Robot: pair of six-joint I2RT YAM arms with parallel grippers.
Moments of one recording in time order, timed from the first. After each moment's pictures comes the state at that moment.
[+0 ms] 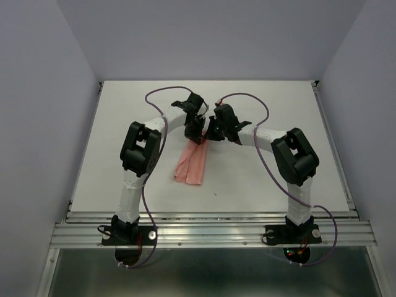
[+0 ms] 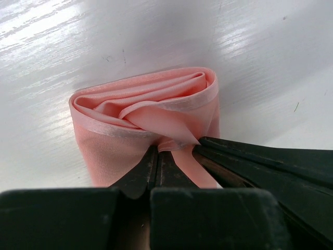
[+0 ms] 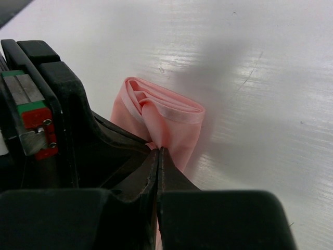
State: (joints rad) left arm -0.52 2.20 1.75 -0.74 0.19 -0.25; right arm 0.58 2.01 1.34 -0.05 -0.10 0.64
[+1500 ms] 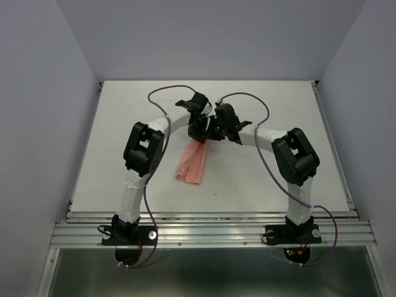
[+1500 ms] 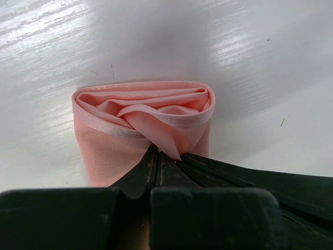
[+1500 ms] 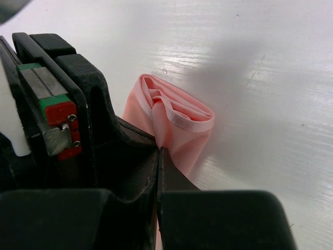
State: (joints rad) left arm -0.55 2.24 1.81 -0.76 0.14 -0.31; right arm 0.58 2.01 1.34 -0.04 -0.12 0.64
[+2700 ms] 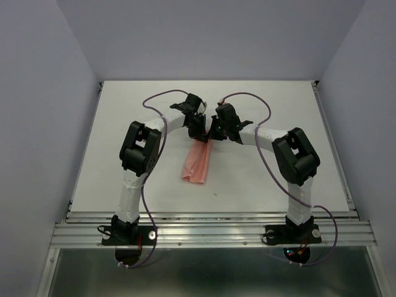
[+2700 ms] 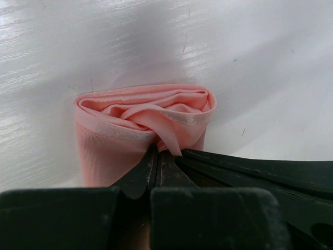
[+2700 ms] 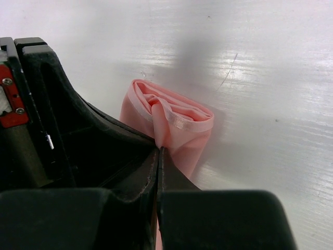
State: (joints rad) left arm -0.50 2.21 1.70 -0.57 0.32 -0.47; right arm 0.57 2.01 1.34 -0.06 -0.08 0.64
